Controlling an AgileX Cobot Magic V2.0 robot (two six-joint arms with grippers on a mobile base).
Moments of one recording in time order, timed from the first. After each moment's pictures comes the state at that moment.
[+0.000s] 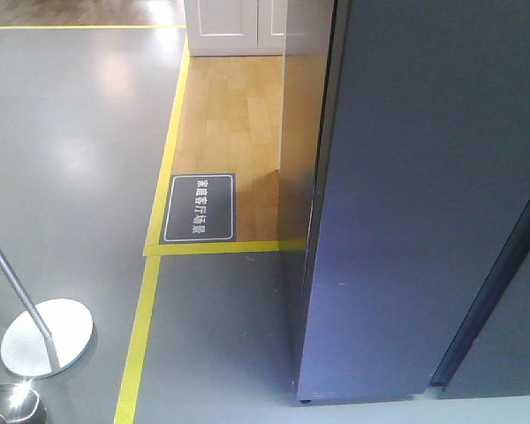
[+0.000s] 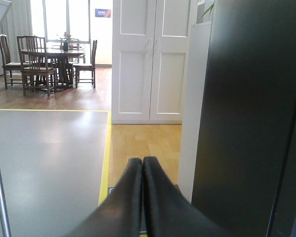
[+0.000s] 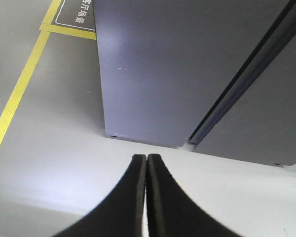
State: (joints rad) left arm 0.00 -0.01 0.02 0.24 0.02 -0.35; right arm 0.25 0.56 -0.73 -0.14 1.01 0.08
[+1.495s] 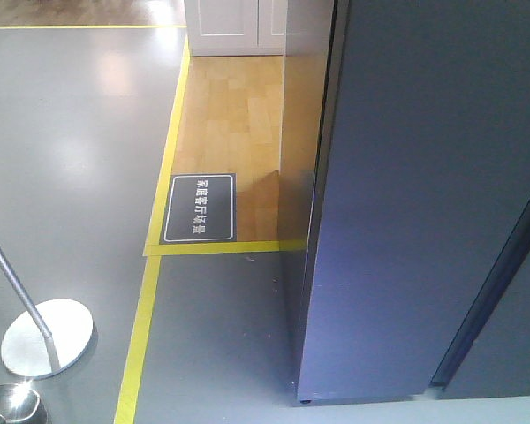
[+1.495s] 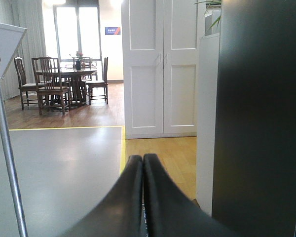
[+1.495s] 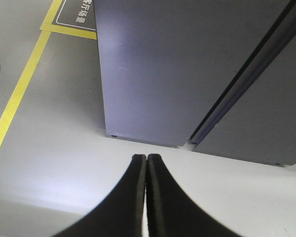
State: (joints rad) left arm 0.03 -0.01 0.02 0.02 -0.05 -0.06; right arm 0.25 0.56 -0.73 -0.14 1.01 0.08
